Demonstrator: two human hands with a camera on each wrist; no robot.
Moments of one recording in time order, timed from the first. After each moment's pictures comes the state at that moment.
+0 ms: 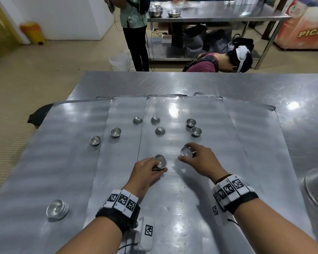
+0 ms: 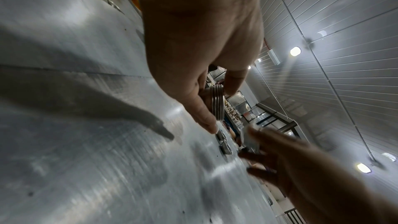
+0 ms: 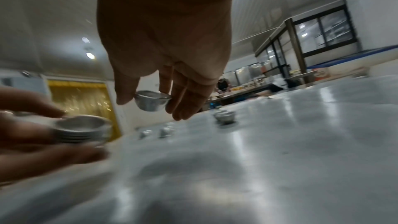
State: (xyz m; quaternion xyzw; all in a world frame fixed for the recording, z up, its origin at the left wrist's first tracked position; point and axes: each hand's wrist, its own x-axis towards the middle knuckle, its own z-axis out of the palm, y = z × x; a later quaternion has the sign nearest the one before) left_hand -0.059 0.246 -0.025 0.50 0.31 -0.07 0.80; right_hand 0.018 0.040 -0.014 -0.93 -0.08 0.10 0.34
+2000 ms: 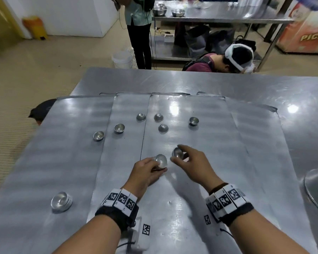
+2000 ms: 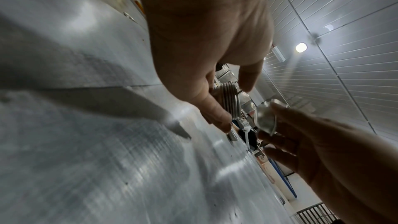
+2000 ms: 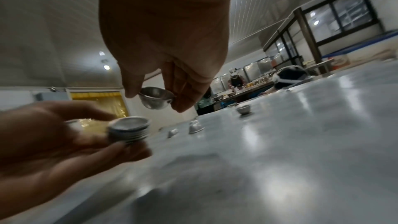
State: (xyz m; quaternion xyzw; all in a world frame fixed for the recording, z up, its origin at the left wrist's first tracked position) left_hand -0.082 0.256 -0.022 0.51 0.29 -0.08 0.81; right_hand -0.022 0.074 -0.009 -0.91 -0.11 0.08 0.40
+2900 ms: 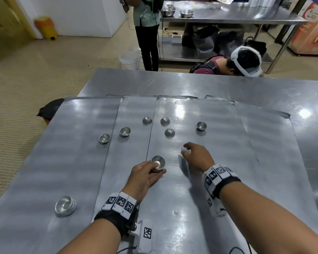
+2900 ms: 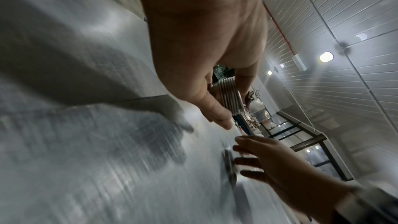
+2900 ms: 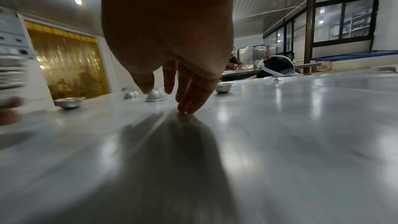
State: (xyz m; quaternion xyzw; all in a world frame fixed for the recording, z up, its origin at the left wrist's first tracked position) left_hand -0.068 0.276 -0.032 0.46 0.33 -0.05 0.82; right_hand 0.063 0.088 -0.044 -0.95 -0.10 0.15 0.26
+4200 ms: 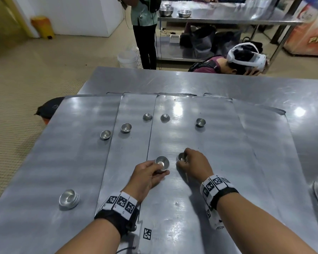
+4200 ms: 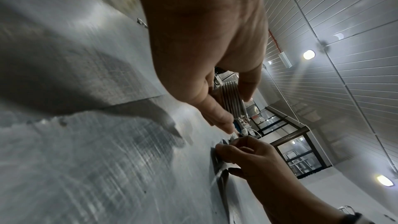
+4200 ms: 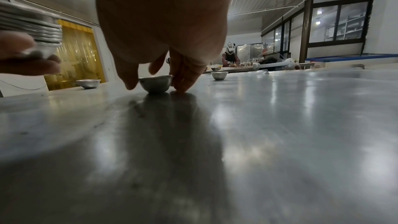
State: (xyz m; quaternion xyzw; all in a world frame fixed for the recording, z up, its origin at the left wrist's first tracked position) left_hand -0.089 0.273 -0.028 0.47 0.29 -0.09 0.83; right_hand 0.008 0.089 -0.055 -0.95 -0.11 0.09 0.27
